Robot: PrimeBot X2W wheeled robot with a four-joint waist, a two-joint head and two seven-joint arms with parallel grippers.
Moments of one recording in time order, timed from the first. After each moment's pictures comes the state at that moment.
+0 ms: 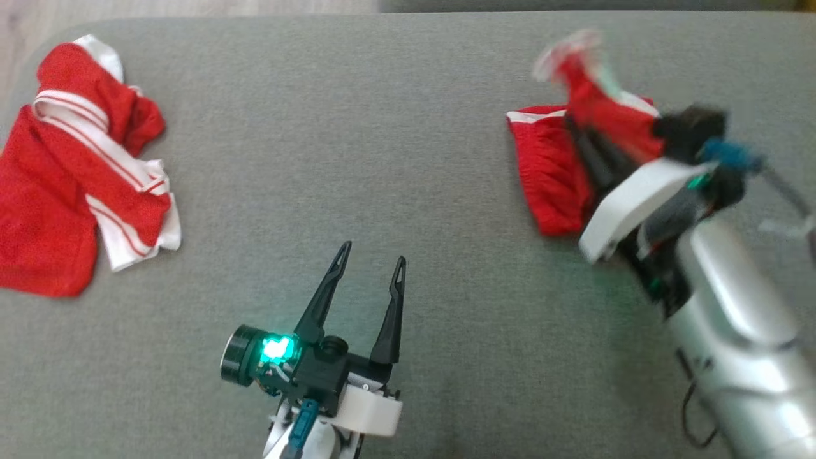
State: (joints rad) left arm -0.16 0.05 -0.55 0.17 -0.08 0.20 -0.26; right arm -0.56 -0.24 0.40 0.43 0.47 0.13 0.13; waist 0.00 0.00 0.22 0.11
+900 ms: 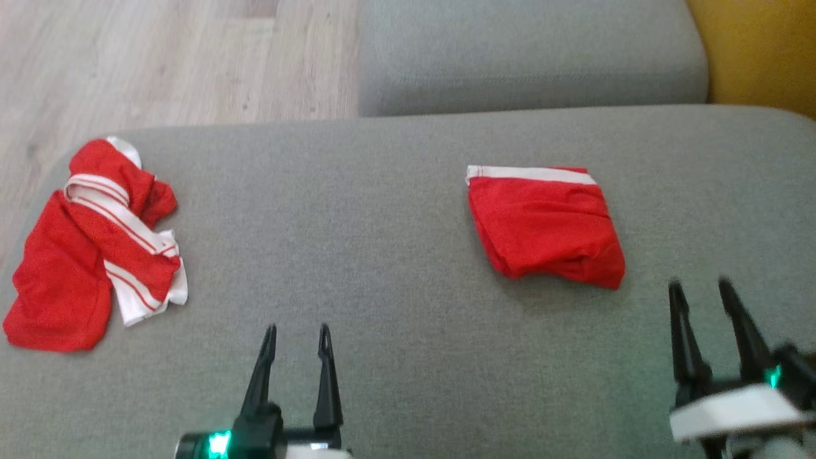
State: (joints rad) left arm 0.07 0.05 -0.42 0.13 -0.21 0.28 -0.26; right arm 0.05 -0.20 0.04 0.18 0.31 0.13 -0.25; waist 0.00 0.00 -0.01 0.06
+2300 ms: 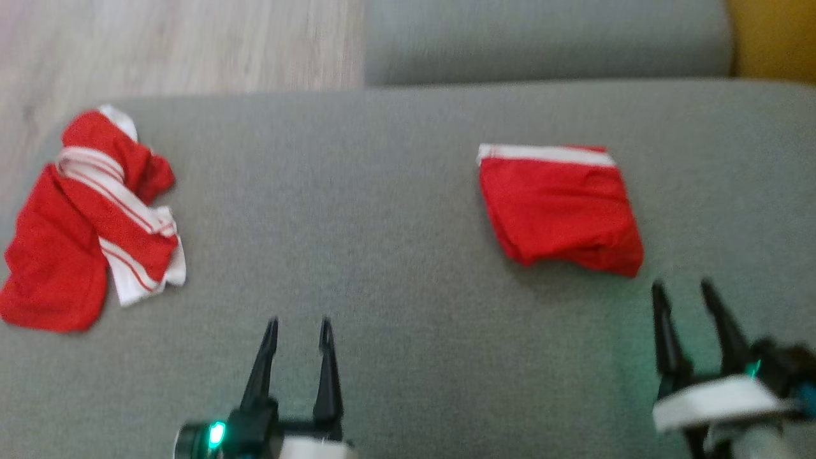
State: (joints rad) left arm 0.09 0.05 -0.41 0.12 -0.22 0.26 -0.26; right arm 0.08 -0.13 0.03 0.22 0.27 0.13 -0.25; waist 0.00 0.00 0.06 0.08
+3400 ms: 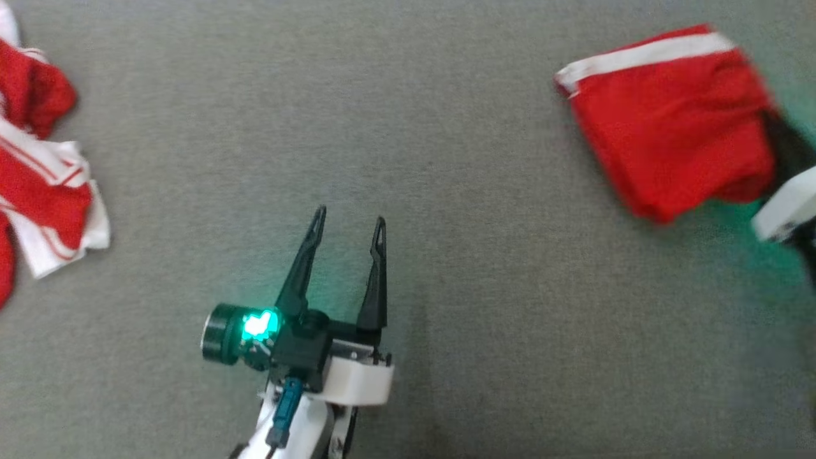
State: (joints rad) left arm -0.20 0.05 -0.53 0.11 -0.11 0.27 -0.26; right arm -0.49 -0.44 0.10 0.47 0.53 0.13 0.16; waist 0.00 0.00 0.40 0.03
